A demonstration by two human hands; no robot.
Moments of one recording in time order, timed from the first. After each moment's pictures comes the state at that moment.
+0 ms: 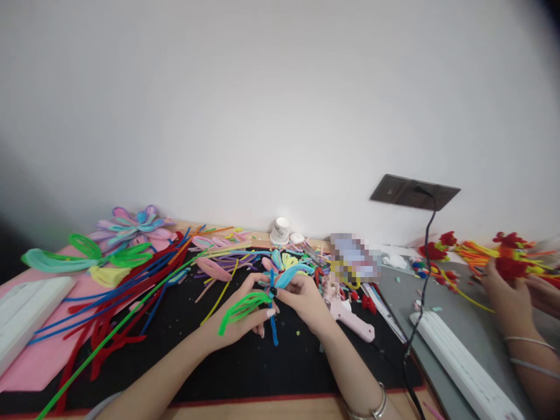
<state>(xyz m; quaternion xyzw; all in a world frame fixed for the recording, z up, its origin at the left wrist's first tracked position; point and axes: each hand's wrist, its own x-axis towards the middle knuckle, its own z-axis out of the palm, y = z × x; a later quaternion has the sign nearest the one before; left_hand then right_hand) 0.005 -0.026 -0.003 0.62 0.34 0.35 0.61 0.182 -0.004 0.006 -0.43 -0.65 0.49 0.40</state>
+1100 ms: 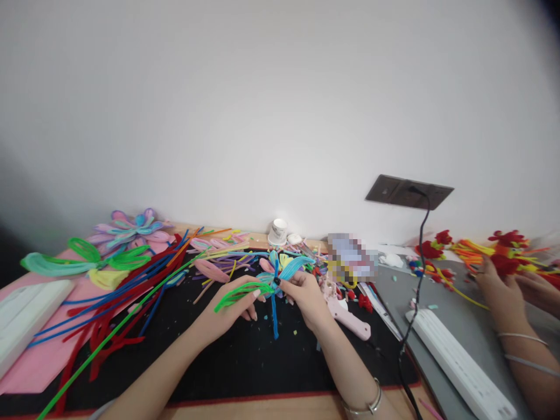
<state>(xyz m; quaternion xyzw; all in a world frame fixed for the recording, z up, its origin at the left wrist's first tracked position) -0.005 -0.018 0.002 0.62 0.40 0.37 0.56 0.183 0.000 0.008 -0.47 -0.54 0.53 0.45</state>
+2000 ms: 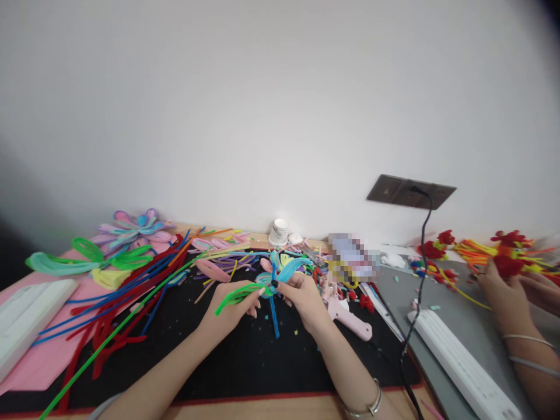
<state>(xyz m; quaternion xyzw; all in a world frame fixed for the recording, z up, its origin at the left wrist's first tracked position) 0.004 -0.020 0.004 0.66 0.48 0.42 0.40 0.179 -0.001 0.003 -0.47 -0.53 0.53 0.46</state>
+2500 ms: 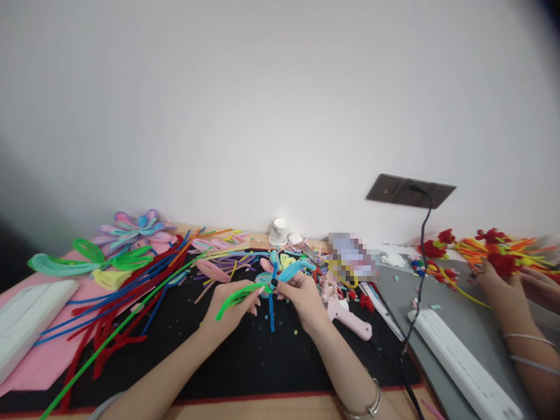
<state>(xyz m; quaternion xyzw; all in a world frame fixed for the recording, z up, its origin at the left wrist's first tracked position) 0.004 -0.021 0.006 0.70 0.48 0.42 0.32 0.175 -0.003 0.007 -0.44 -0.50 0.56 0.49</state>
